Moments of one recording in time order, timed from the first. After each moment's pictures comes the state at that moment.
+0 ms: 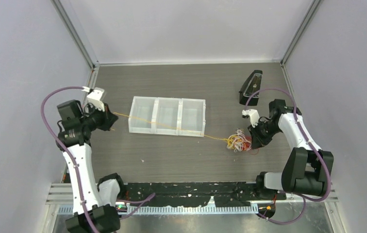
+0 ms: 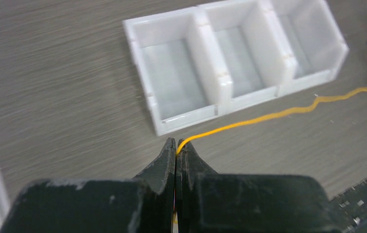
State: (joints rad) left arm 0.33 0.85 0.97 -0.79 0.74 0.34; right arm -0.13 1.31 0.89 -1.08 -0.45 -0.82
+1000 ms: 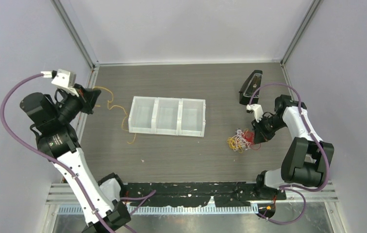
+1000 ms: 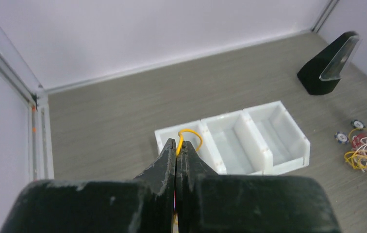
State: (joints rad) left arm 0.58 0.86 1.29 -0.65 0.96 0.14; right arm -0.24 1.41 0.97 -1.13 -0.49 -0.96
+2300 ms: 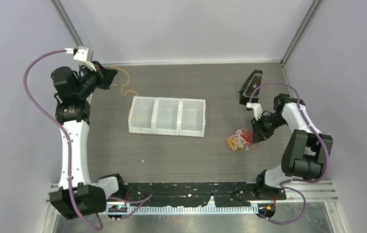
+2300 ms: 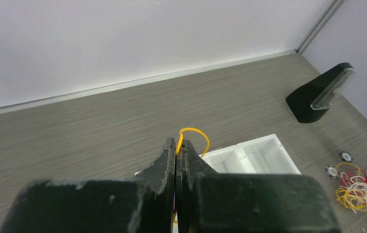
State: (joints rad) left arm 0.23 1.09 1.25 -0.22 0.69 -0.12; right arm -0.24 1.48 1.01 -1.14 -0.53 -0.93
